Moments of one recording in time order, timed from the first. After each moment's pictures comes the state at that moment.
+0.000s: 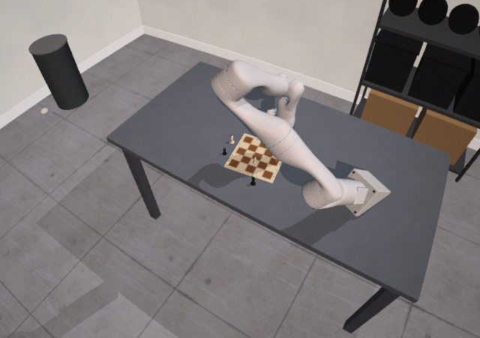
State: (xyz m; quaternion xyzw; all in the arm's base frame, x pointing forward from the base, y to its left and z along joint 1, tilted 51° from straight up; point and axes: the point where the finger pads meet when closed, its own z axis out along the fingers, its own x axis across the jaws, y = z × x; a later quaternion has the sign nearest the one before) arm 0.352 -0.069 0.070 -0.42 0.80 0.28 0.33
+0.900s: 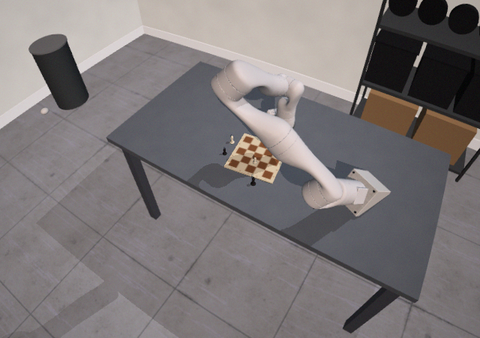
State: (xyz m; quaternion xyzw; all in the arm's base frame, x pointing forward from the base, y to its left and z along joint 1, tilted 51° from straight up) arm 0.352 -0.069 0.070 -0.42 0.80 0.28 0.33
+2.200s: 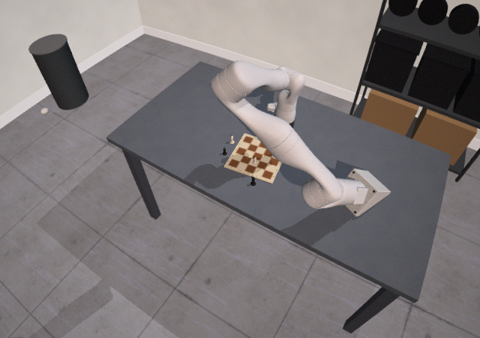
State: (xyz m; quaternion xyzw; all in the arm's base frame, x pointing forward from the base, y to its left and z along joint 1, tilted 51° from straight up) arm 0.345 -0.091 0.087 -0.42 0.79 0.28 0.34
